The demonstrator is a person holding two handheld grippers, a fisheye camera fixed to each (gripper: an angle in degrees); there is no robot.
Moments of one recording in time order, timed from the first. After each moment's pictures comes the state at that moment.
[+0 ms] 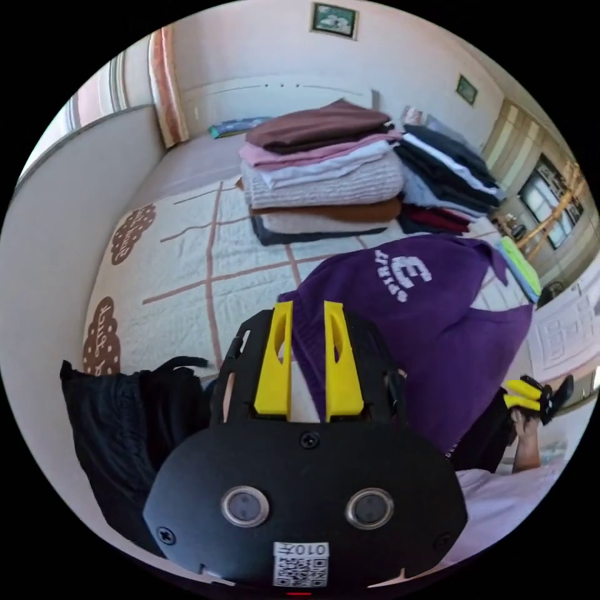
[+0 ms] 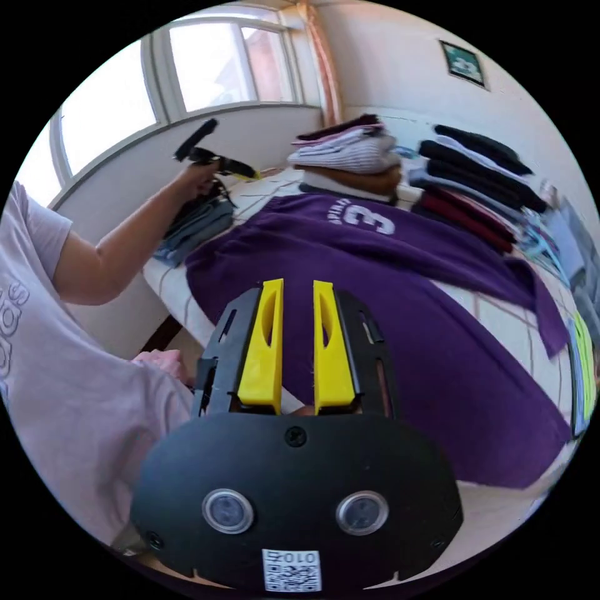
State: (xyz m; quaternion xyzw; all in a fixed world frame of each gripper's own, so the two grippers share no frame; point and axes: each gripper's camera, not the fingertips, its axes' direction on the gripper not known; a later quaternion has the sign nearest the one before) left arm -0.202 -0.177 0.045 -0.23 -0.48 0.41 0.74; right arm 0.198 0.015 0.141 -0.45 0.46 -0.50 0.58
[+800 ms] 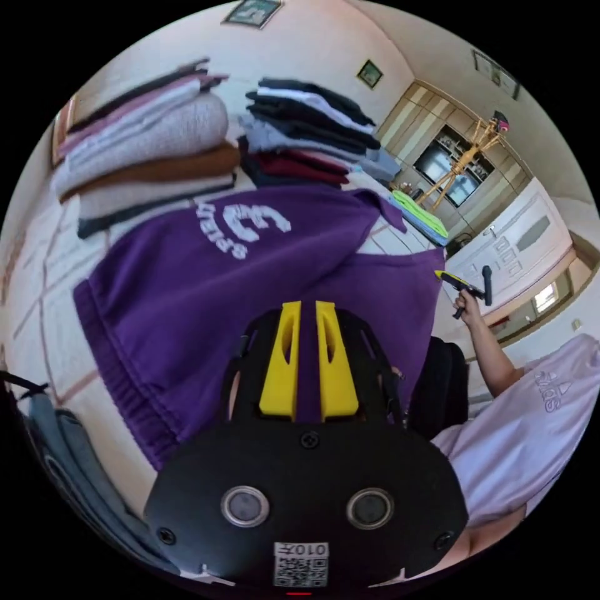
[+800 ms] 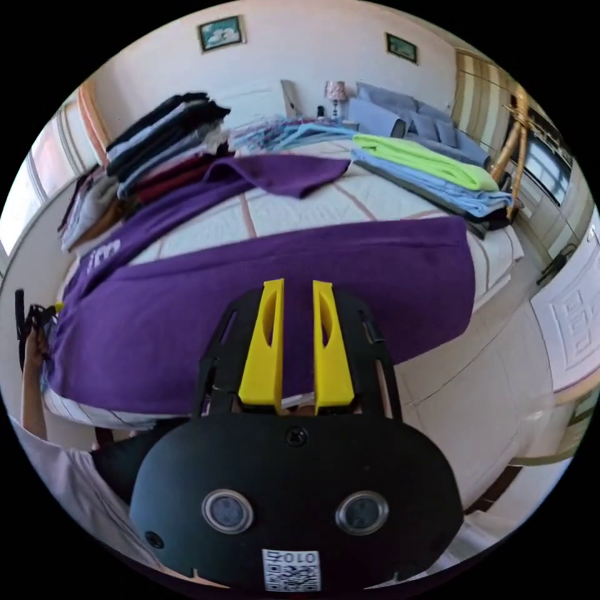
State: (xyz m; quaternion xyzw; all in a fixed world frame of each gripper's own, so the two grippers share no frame) left arm -0.243 -0.021 0.117 -0.34 -0.30 0.44 0.77; right arm 0.190 -0.198 -0.043 -0.14 0.71 -0.37 0.58
